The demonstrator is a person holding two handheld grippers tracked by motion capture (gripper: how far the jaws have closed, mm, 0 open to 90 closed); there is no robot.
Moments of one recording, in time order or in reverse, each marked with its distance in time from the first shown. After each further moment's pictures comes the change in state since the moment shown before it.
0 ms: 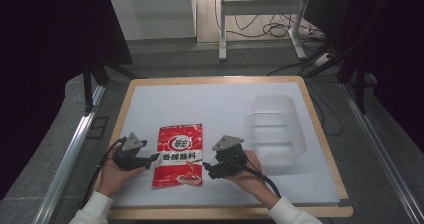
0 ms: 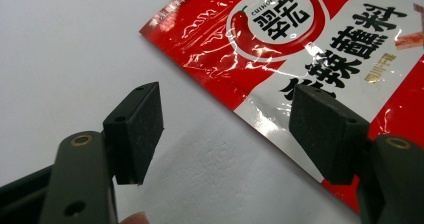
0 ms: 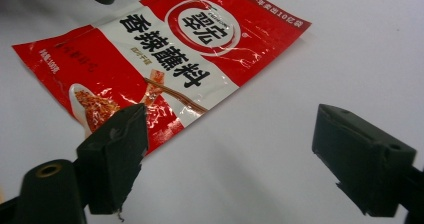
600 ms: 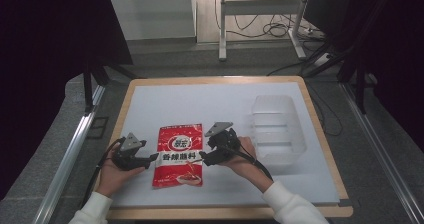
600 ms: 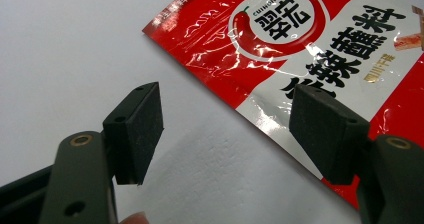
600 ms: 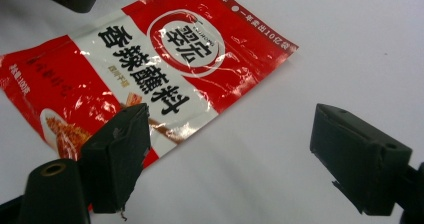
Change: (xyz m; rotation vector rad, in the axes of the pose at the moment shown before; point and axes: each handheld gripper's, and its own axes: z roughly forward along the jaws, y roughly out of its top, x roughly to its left) left arm 0.001 -0.001 -0.003 -0.011 -0.003 -0.017; right arm -0.016 0.039 0.017 0.081 -0.004 -0.041
